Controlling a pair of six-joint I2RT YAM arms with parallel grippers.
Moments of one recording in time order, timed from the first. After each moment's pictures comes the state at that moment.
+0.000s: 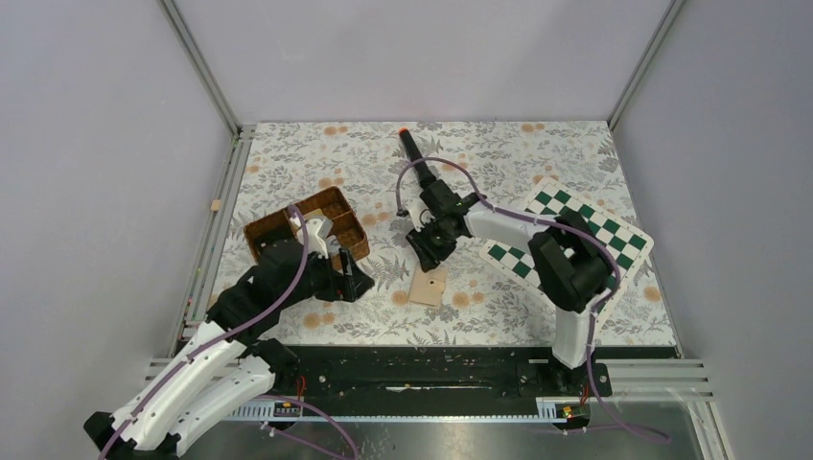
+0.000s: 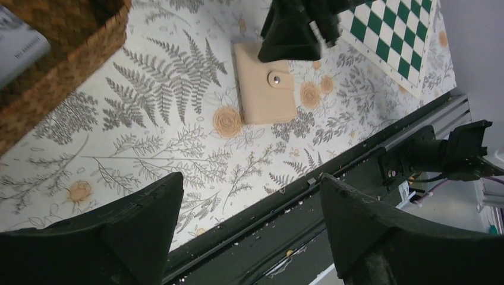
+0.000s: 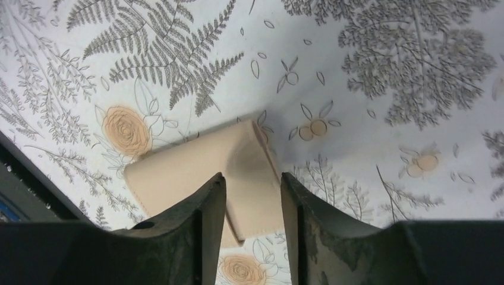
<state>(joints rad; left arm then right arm) -0.64 0.61 0.69 -0.63 0.11 -0.56 0.69 1.95 1.32 -0.59 -0.34 -0.15</state>
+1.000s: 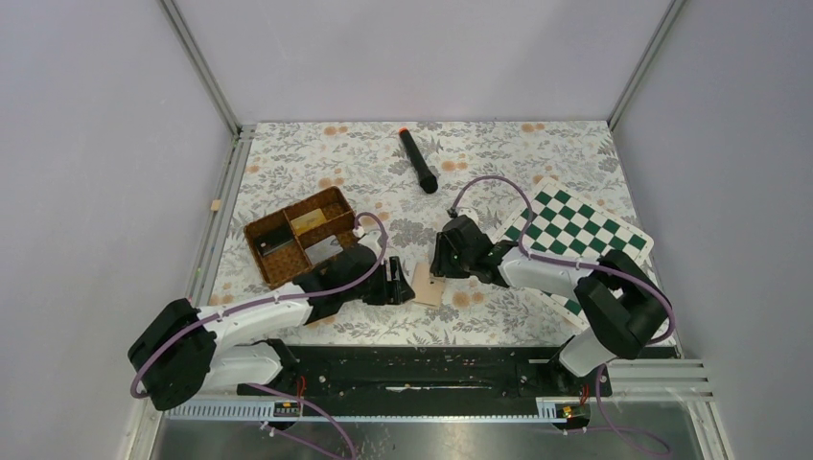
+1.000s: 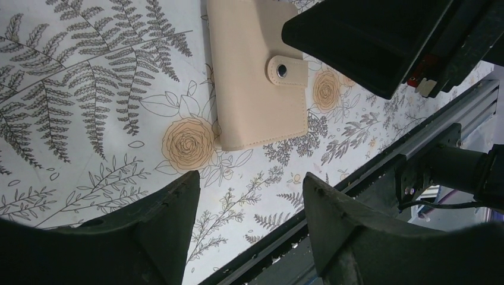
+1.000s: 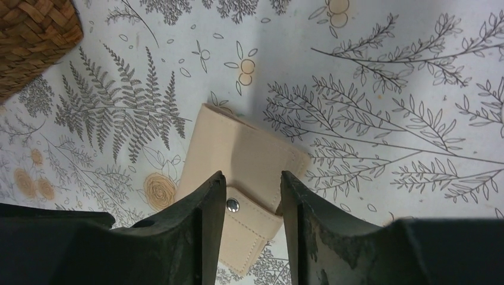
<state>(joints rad) -0.84 1.17 0.51 -0.05 0.09 -0.79 0.76 1.54 0.78 -0.13 0.06 0.71</state>
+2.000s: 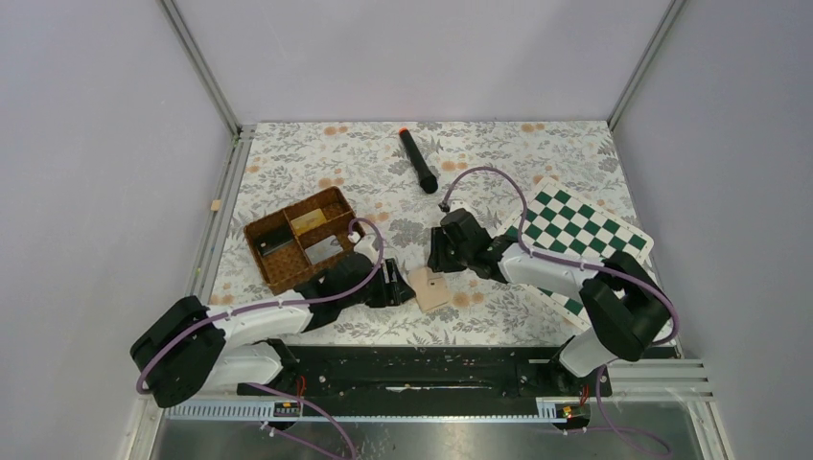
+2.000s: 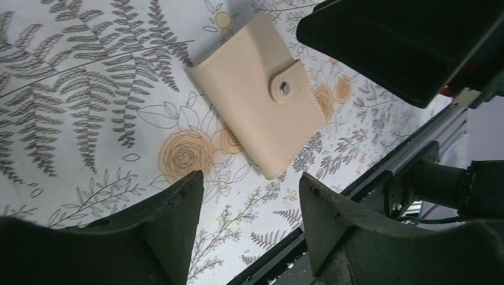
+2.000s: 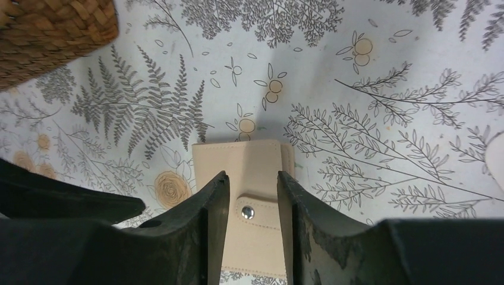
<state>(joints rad) -0.84 1.19 0.41 0.14 0.06 -0.85 0.77 1.57 0.84 -0.12 0.03 0.59</state>
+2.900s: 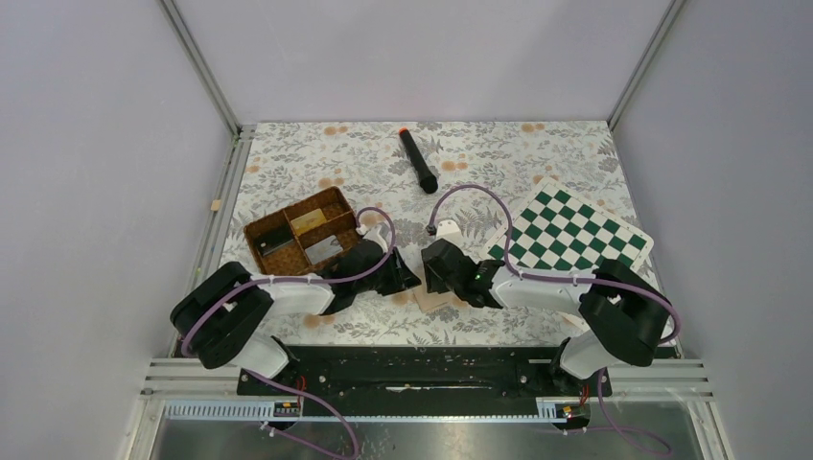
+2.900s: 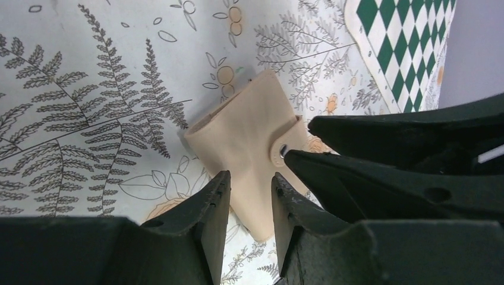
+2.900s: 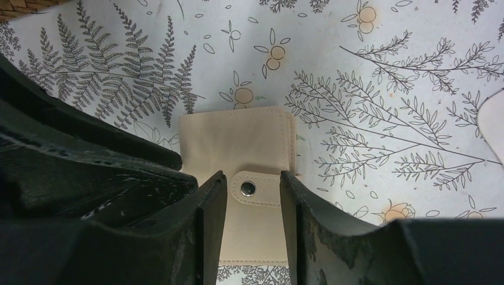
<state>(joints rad) -0.78 1.45 0.48 0.36 0.13 -0.95 0.98 1.52 0.76 -0.10 0.34 0.58</state>
